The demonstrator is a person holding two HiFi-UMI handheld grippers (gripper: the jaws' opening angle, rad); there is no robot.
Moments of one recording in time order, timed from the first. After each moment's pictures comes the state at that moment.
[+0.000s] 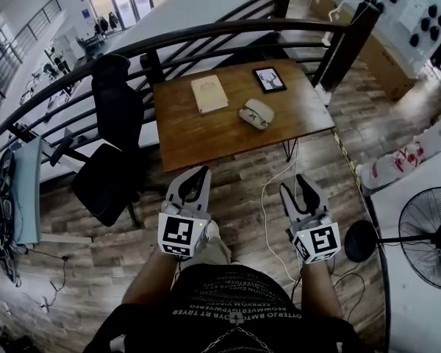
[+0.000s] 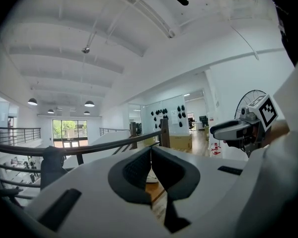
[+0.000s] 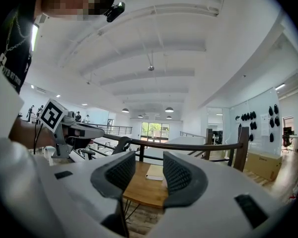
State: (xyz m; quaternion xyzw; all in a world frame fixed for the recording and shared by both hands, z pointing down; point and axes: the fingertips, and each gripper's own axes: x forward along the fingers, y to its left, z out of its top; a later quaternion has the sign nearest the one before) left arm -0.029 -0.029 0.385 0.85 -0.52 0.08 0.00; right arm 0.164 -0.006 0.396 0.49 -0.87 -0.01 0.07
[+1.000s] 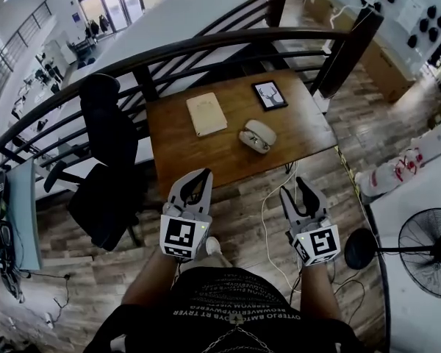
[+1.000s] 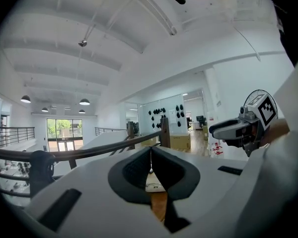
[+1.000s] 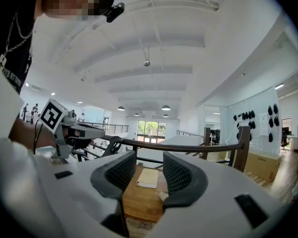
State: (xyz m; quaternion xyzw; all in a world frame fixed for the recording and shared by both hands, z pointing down) left arm -0.042 -0.159 0.386 0.87 -0.49 0.08 0.00; right arm 0.146 -0.130 0.395 0.50 -0.86 0.00 0.08
